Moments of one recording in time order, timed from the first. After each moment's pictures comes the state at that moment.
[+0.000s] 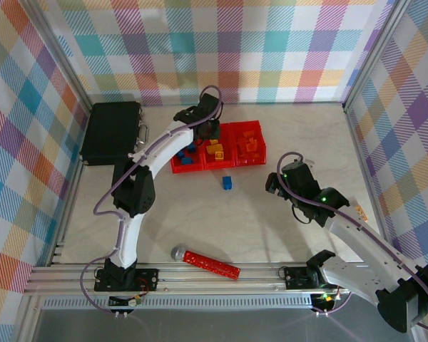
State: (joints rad) left arm -0.54 2.18 2.02 -0.76 -0.19 -0.36; right arm 0.56 0.95 0.80 -0.73 0.33 0.72
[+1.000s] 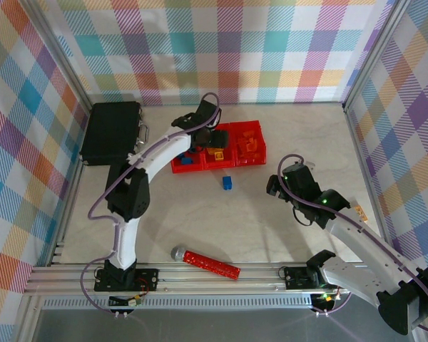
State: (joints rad) left arm -0.58 2.02 1.80 -0.70 -0.07 -0.38; right arm 0.56 0.93 0.78 -0.74 0.33 0.72
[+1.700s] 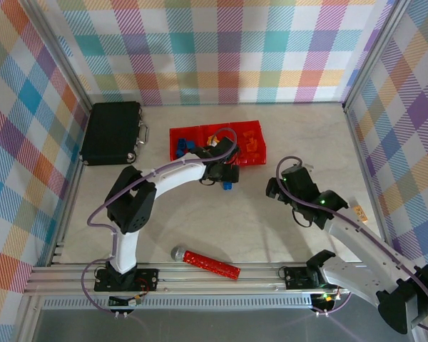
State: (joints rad) left arm -0.77 1.99 1.52 -0.66 -0.18 -0.62; right arm 0.55 0.93 0.75 -0.73 0.31 0.73
